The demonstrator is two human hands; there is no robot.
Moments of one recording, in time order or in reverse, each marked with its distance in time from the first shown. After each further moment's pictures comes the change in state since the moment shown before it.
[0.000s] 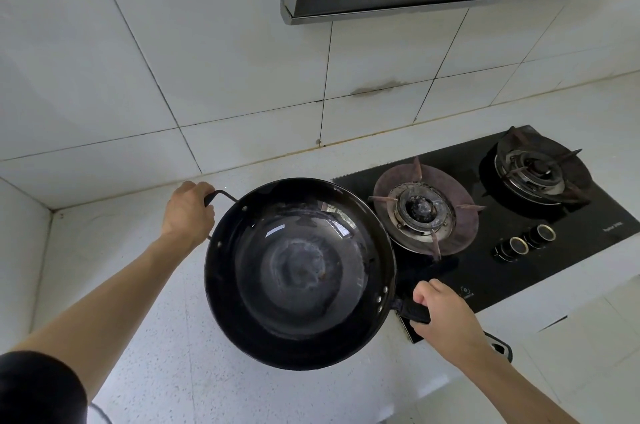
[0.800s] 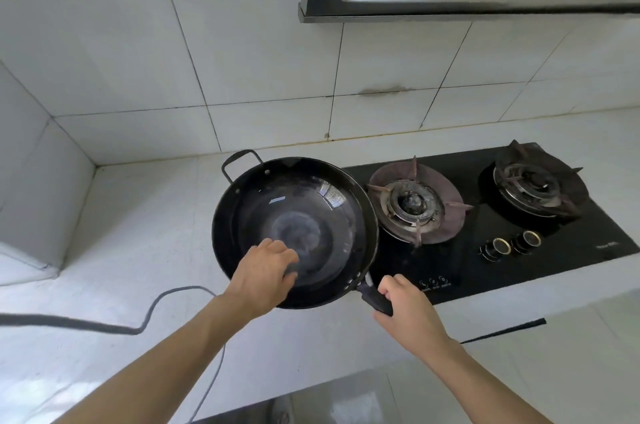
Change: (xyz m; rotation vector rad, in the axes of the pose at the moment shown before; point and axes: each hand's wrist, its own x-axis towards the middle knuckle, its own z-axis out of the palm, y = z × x) left_hand -0.211 0.101 0.031 0.093 -0.170 0.433; right_hand -0.041 0.002 0.009 0.103 0.050 -0.207
